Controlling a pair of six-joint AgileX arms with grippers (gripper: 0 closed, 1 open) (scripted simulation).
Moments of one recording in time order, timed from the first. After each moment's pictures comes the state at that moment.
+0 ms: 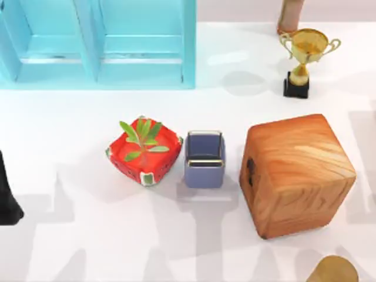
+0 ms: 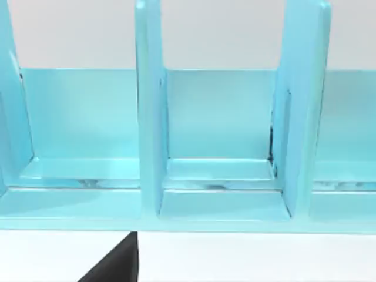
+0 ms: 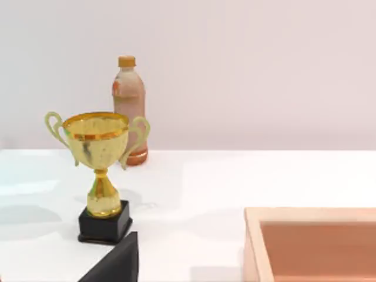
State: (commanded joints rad) left arm 0.00 0.00 0.00 0.00 0.00 0.00; right arm 0.00 0.00 0.00 0.00 0.00 0.00
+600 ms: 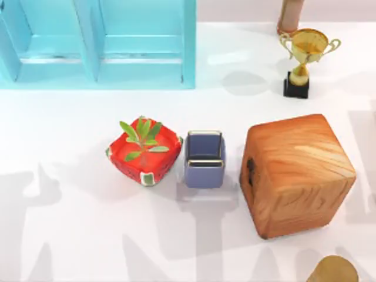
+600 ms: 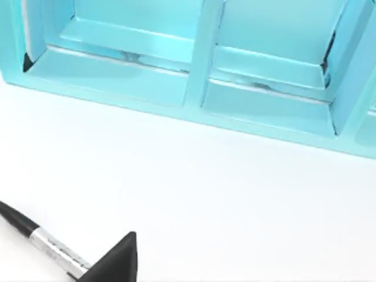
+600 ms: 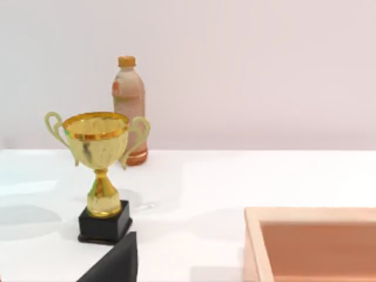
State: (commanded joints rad) left arm 0.20 0.38 0.25 -0.19 0.11 -0.11; right arm 0.00 0.00 0.00 0.00 0.00 0.00
